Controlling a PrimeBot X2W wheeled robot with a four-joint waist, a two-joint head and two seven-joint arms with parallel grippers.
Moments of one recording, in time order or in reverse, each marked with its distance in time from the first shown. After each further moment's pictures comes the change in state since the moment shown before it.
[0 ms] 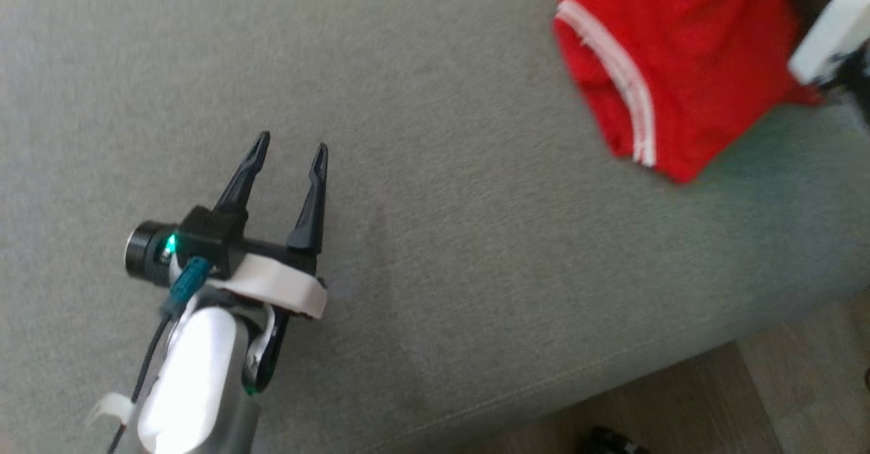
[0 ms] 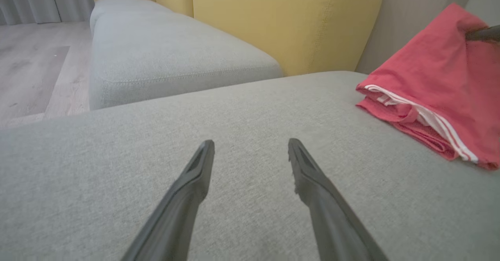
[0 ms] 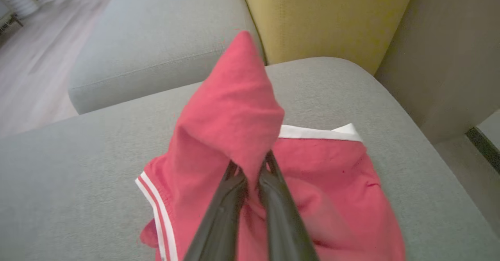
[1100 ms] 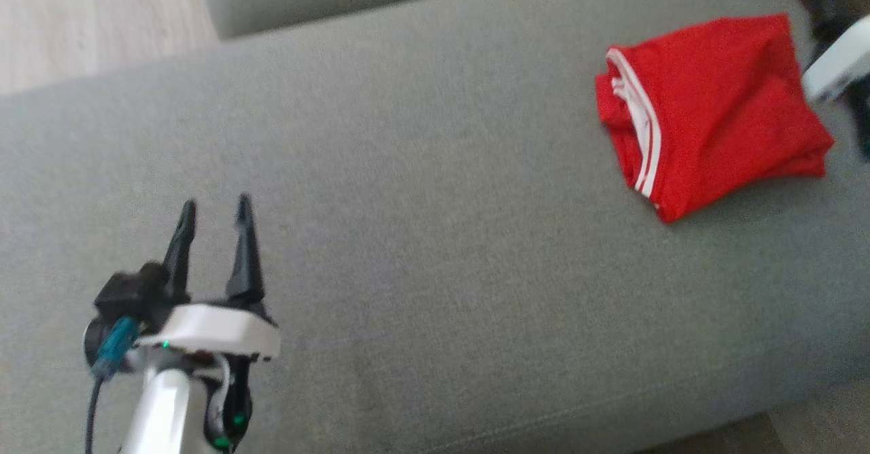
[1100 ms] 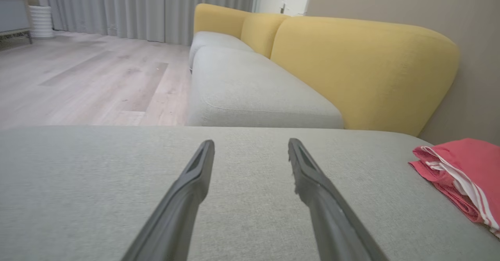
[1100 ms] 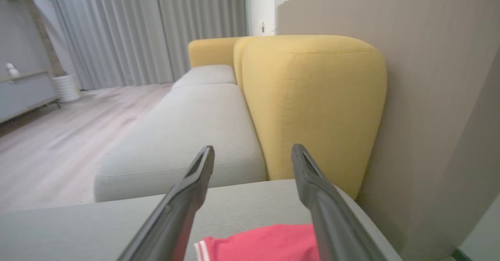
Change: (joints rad) left arm 0.142 -0.028 0.142 -0.029 -0.150 0.069 -0.003; right arm -0.030 0.023 0.037 0.197 -0.140 0.000 -0.393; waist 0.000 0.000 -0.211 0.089
